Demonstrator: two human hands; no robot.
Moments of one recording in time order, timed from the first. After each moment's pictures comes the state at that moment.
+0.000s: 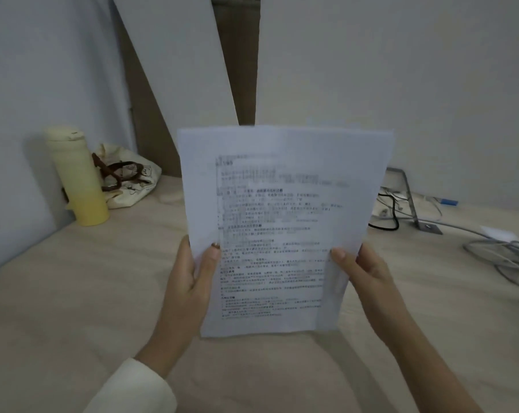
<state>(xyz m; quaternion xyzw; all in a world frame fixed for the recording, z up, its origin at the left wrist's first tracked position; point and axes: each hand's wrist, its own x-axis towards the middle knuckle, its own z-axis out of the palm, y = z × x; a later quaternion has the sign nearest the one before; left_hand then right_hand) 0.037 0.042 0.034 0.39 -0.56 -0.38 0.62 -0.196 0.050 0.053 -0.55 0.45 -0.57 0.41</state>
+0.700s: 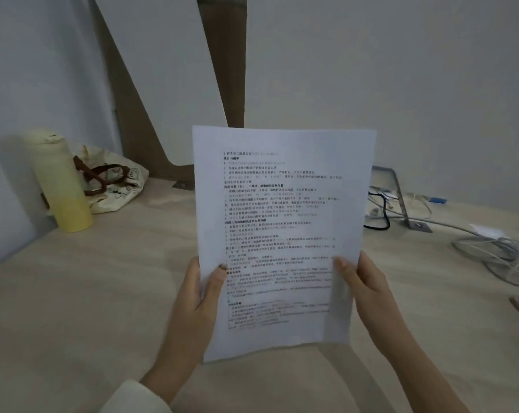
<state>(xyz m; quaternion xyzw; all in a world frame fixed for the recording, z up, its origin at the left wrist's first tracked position) 0.018 0.045 0.020 0.44 -0.51 -0.46 0.58 -0.208 0.048 0.039 -0.55 0.52 -0.55 0.35</state>
